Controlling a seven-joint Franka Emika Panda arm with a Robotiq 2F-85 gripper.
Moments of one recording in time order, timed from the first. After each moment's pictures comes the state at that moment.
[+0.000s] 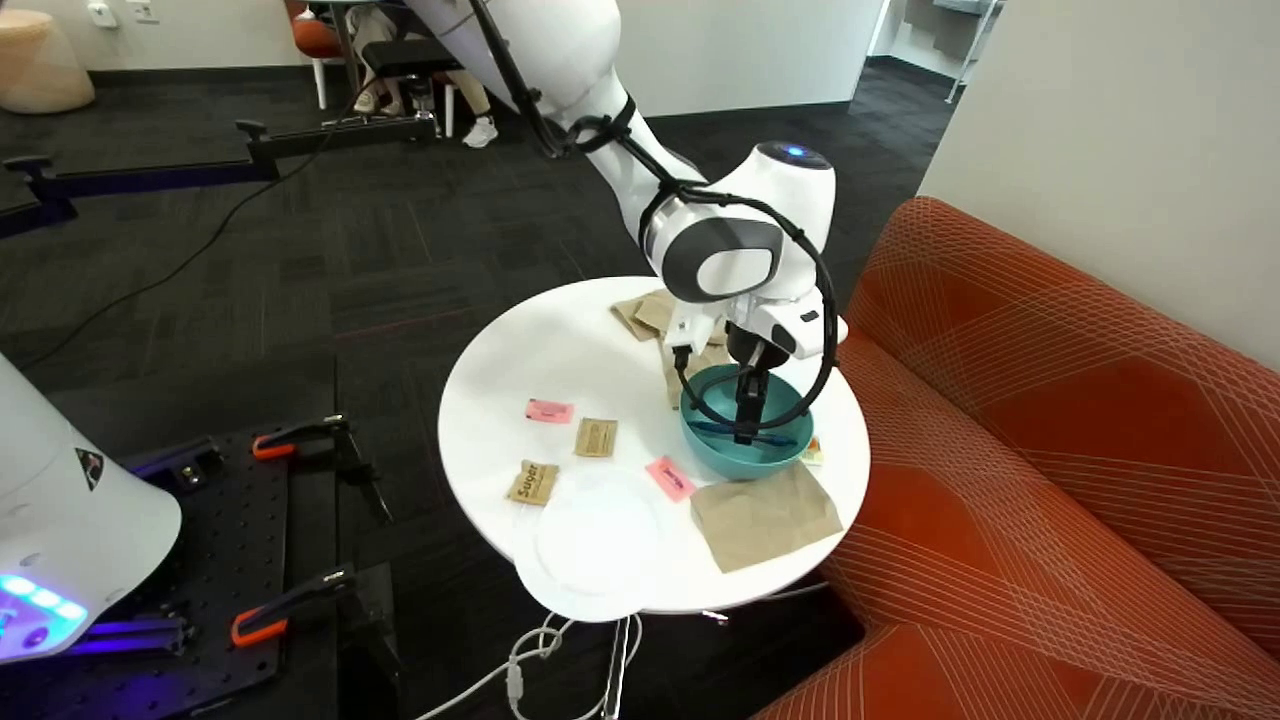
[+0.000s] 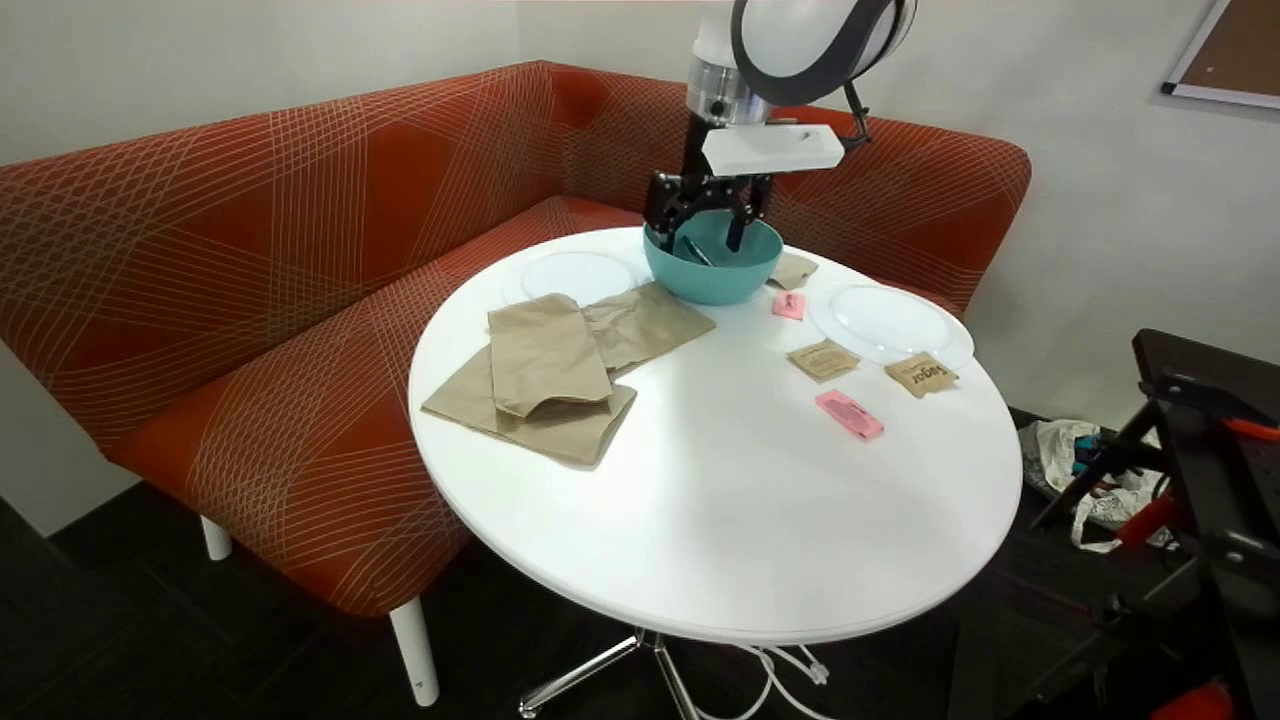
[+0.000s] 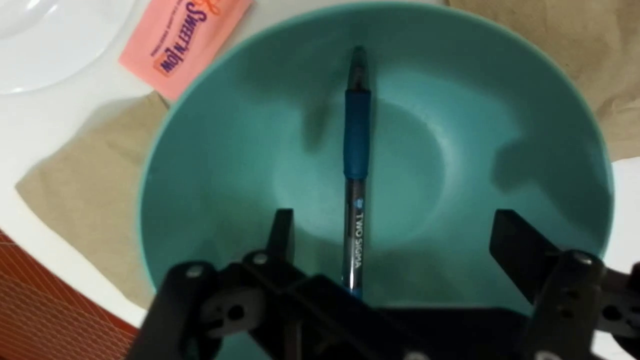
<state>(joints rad) 0.02 0.77 -0.13 -1.69 0.05 2.55 0.54</state>
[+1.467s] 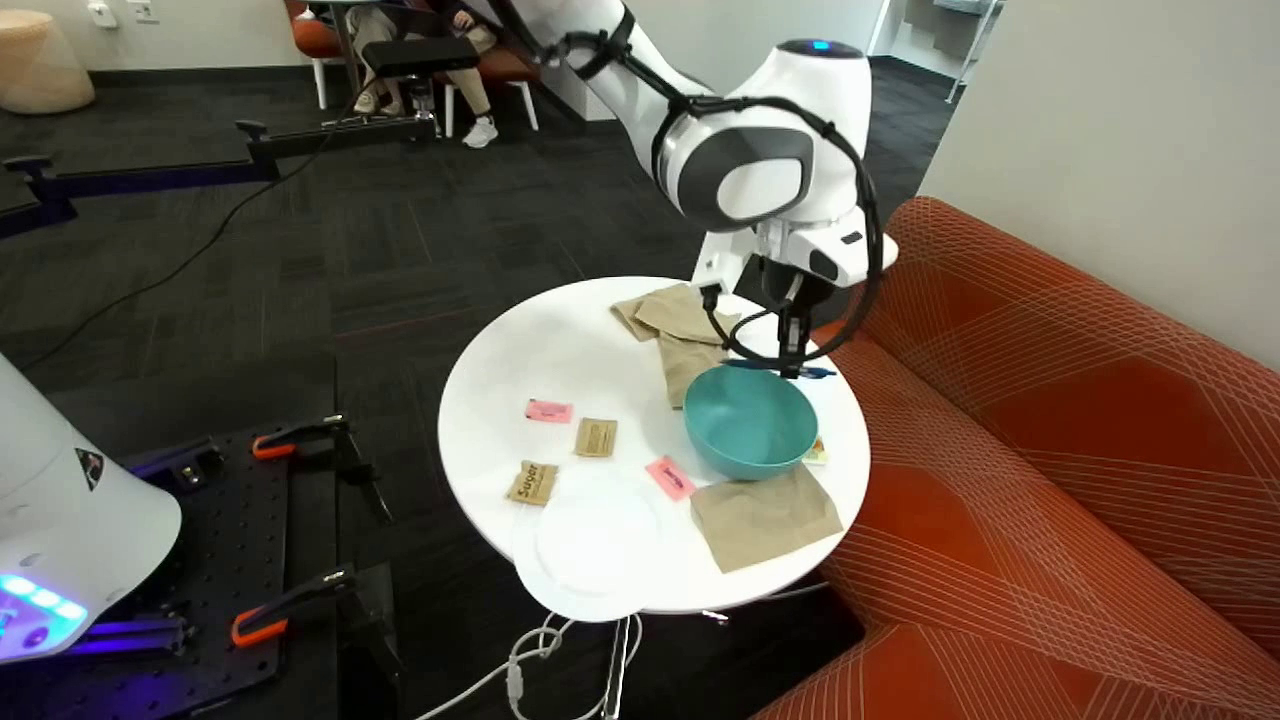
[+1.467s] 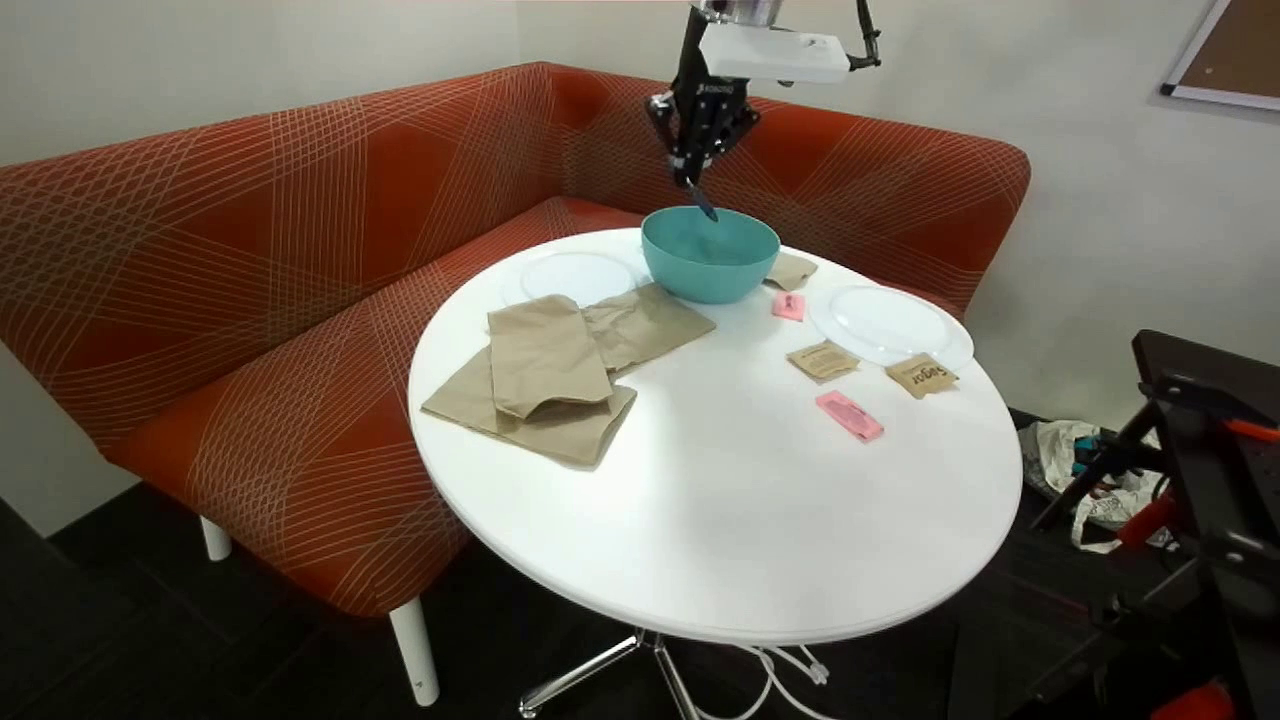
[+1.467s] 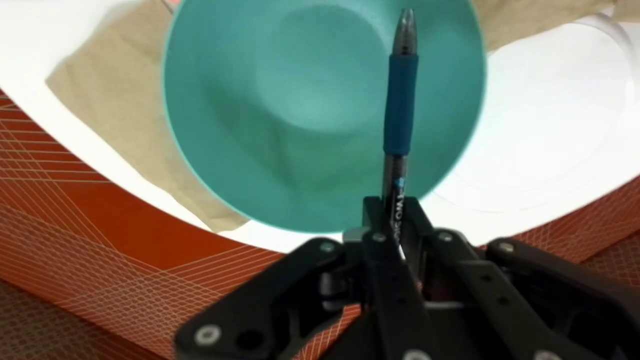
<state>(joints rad) 0.07 0.64 -0.19 -1.70 0.07 2.54 0.54</state>
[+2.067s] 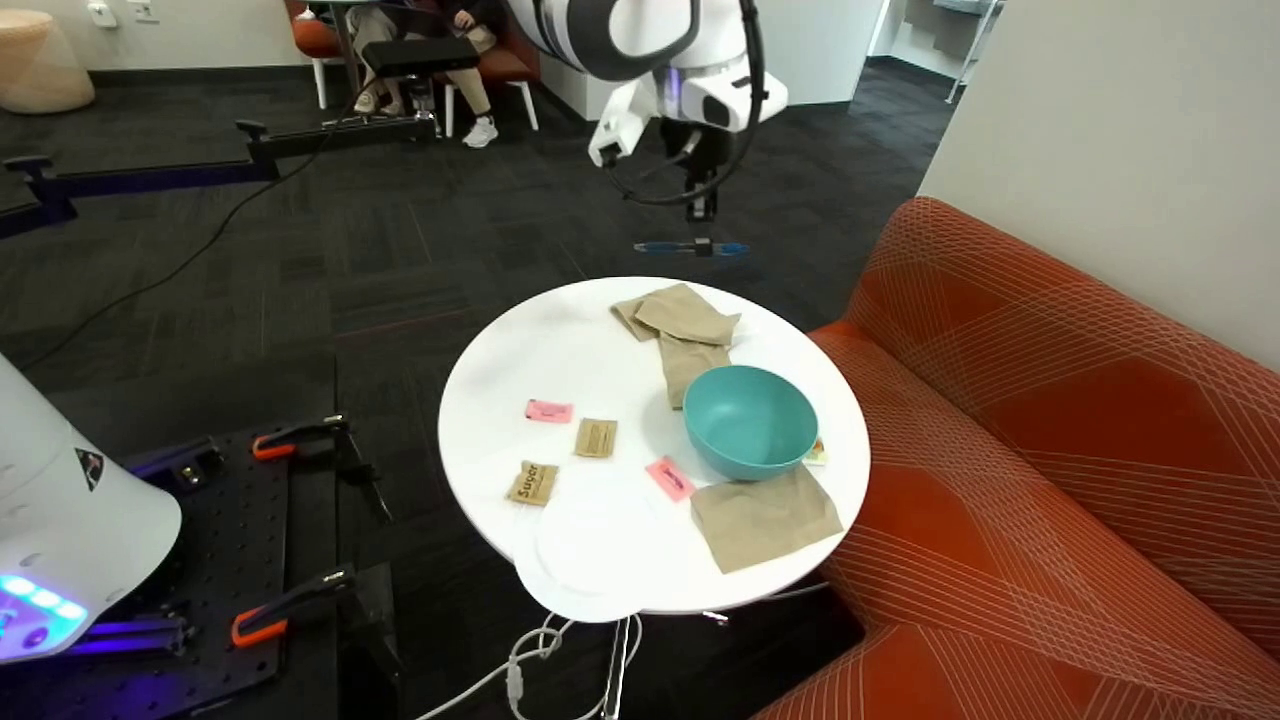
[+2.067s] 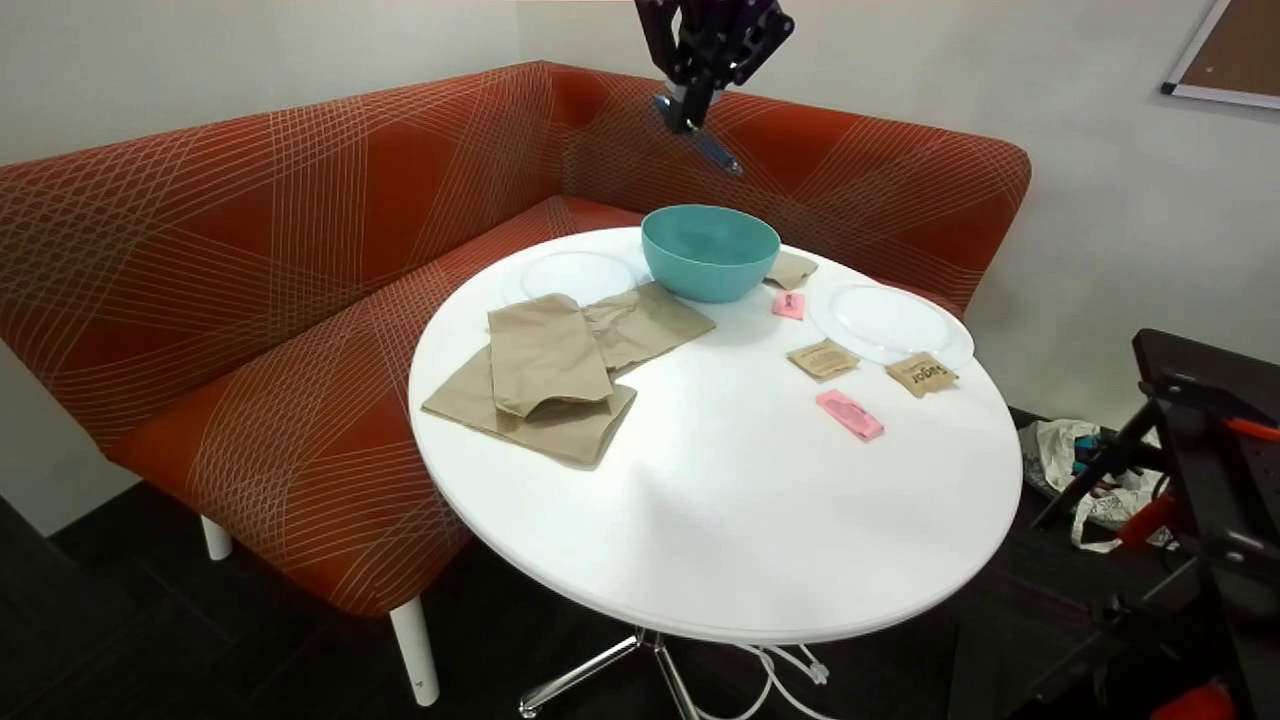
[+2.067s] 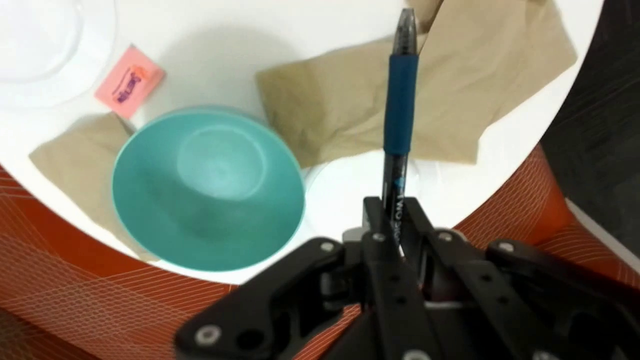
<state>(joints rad) 0.22 0.31 -0.13 -1.96 0.00 2.50 0.65</state>
